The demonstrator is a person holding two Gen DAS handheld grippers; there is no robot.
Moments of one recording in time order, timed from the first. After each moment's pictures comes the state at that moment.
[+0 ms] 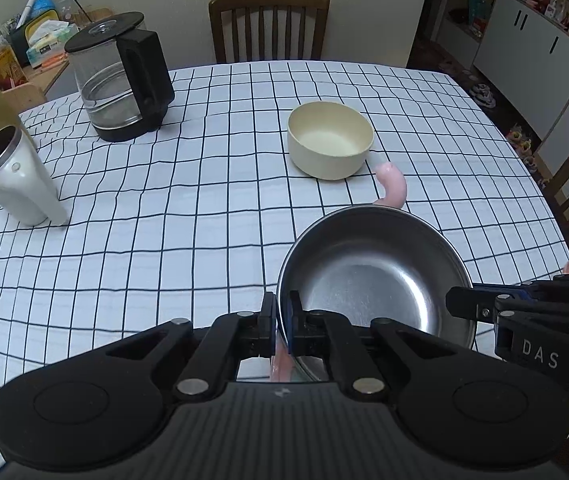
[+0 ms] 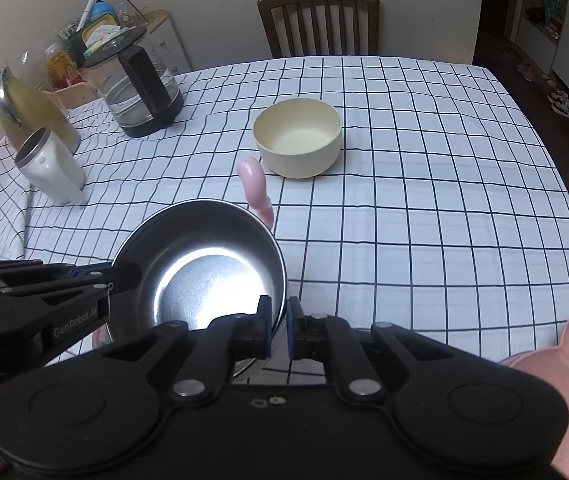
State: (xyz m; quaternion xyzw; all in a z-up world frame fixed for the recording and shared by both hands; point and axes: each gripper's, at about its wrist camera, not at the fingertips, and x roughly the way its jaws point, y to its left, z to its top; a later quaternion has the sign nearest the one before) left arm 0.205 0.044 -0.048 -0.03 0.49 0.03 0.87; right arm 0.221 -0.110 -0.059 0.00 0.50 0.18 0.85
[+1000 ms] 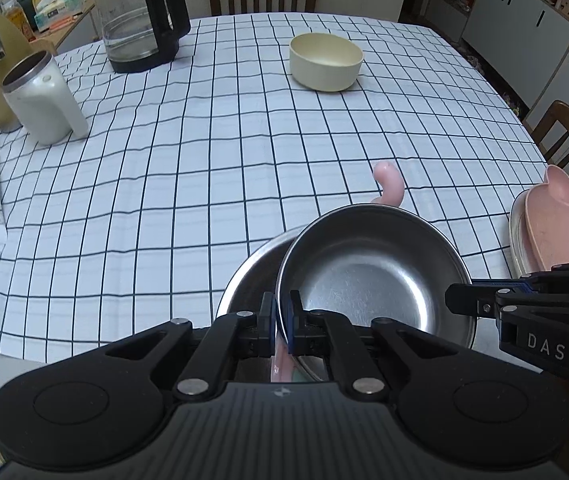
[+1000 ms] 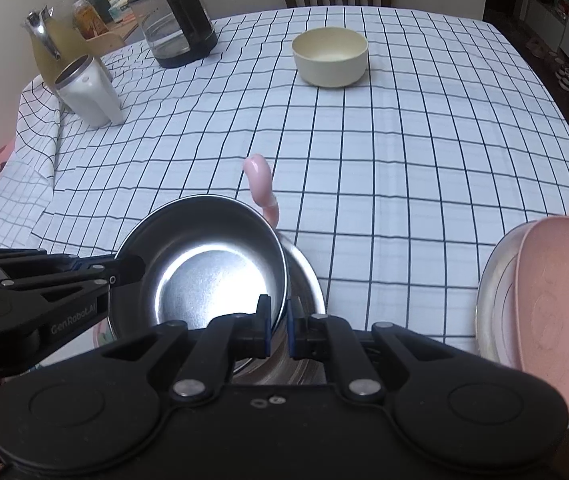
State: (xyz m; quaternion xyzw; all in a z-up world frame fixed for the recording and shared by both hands) left arm 0.094 0.056 -0.073 -0.03 0.52 0.01 0.85; right arm 0.114 -0.100 -0.081 -0.01 0.53 0.19 0.83
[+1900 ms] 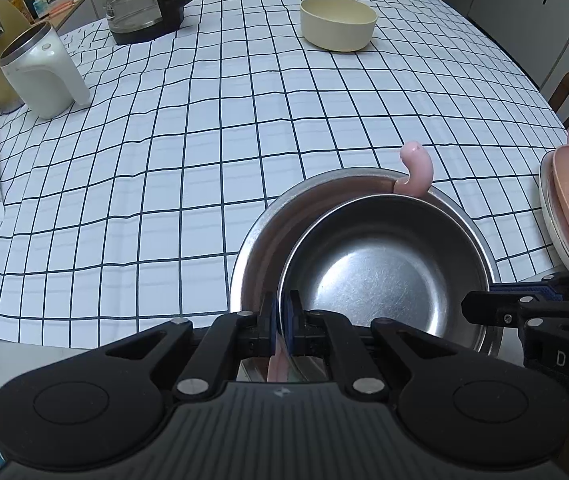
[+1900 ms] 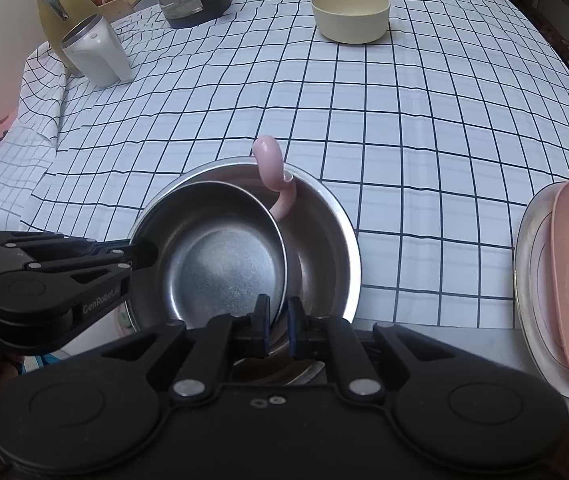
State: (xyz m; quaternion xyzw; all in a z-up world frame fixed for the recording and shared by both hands) left arm 0.087 0.063 -0.105 -0.01 0.54 0.02 0.84; right arm 0.097 -0.085 -0.110 -0.01 0.56 0.20 0.80
